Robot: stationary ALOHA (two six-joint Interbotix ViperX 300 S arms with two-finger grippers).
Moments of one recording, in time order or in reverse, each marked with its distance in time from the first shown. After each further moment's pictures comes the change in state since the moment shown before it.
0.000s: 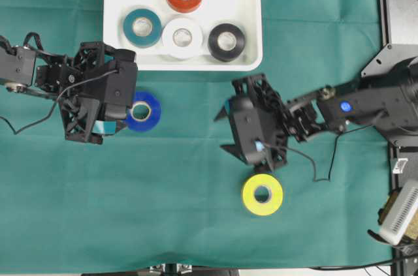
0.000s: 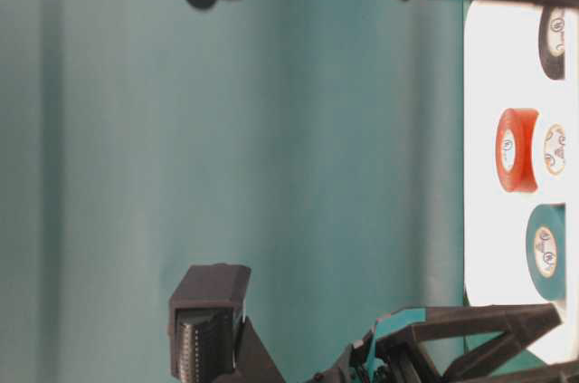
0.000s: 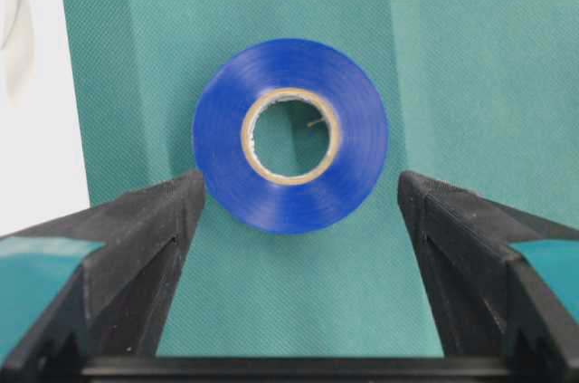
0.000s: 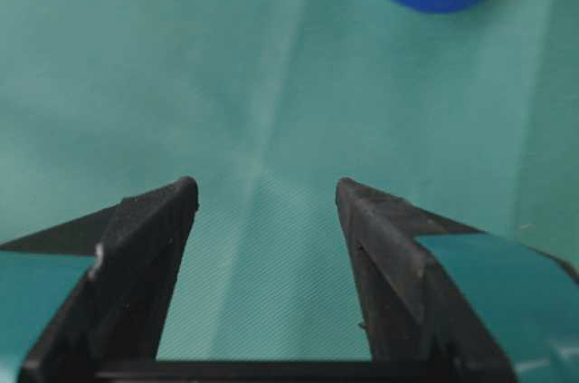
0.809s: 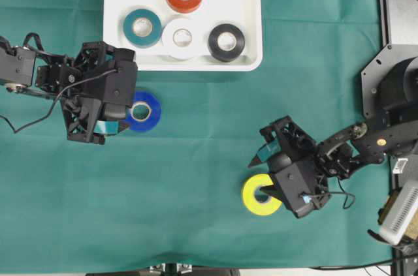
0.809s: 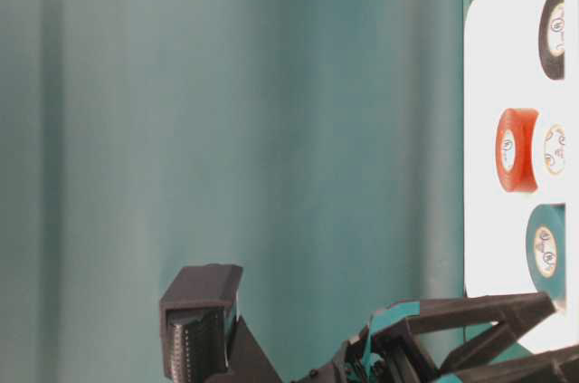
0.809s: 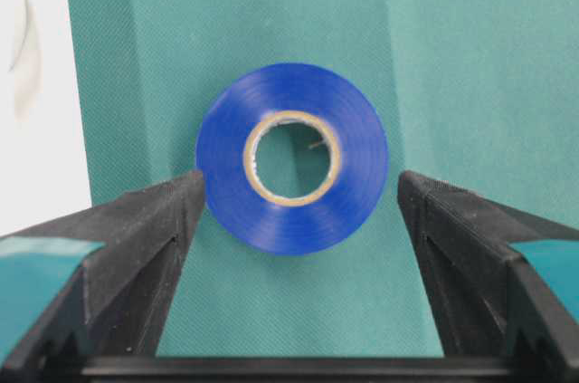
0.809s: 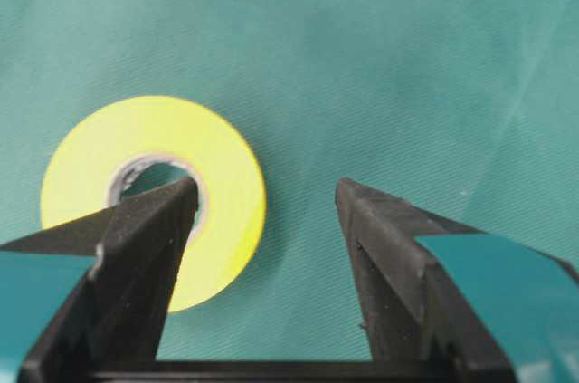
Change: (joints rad) left arm 0.000 0.000 0.003 0.000 -0.038 0.000; right arm 0.242 -0.057 0.104 0.025 -0.005 0.002
